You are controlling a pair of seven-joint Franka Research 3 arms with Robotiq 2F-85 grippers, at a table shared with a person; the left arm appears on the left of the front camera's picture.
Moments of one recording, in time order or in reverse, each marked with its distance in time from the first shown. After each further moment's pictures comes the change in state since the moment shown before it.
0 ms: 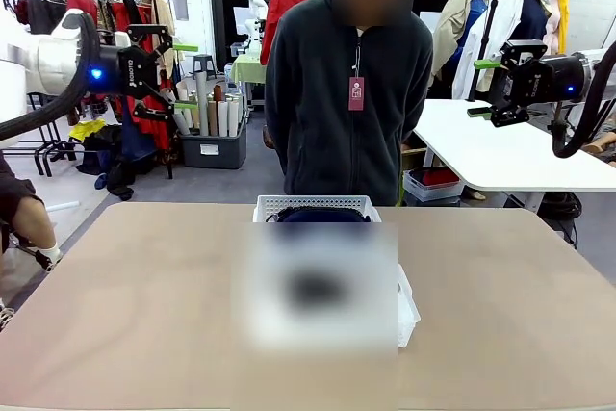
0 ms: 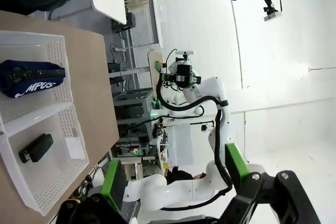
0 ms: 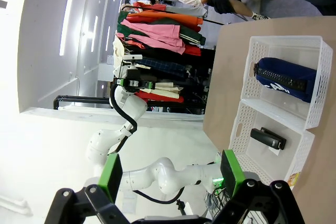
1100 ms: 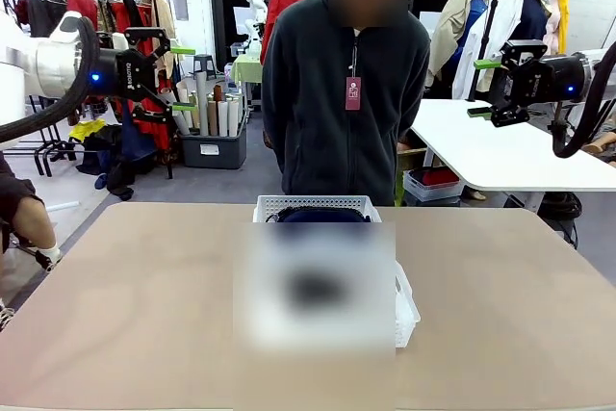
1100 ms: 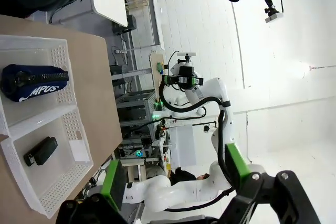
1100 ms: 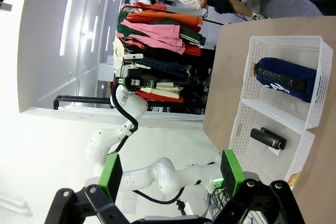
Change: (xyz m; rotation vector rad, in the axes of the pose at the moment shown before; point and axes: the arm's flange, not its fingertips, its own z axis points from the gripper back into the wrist) left arm 0.003 0.005 0.003 0.003 -0.007 -0.019; right arm 0.000 0.000 0.000 0.000 0.000 0.000
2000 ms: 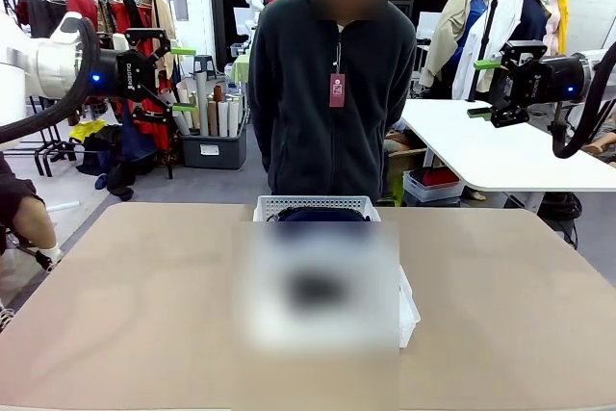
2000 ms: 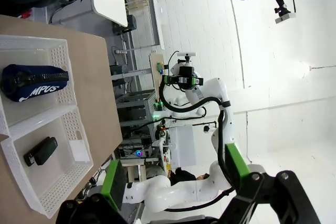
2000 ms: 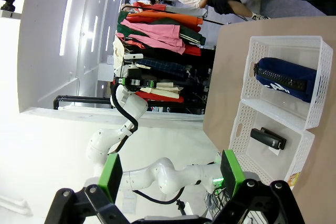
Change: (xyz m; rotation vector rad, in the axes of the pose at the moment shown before) left arm 0.000 0.000 0.000 0.000 0.000 0.000; right arm 0.000 0.000 0.000 0.000 0.000 0.000
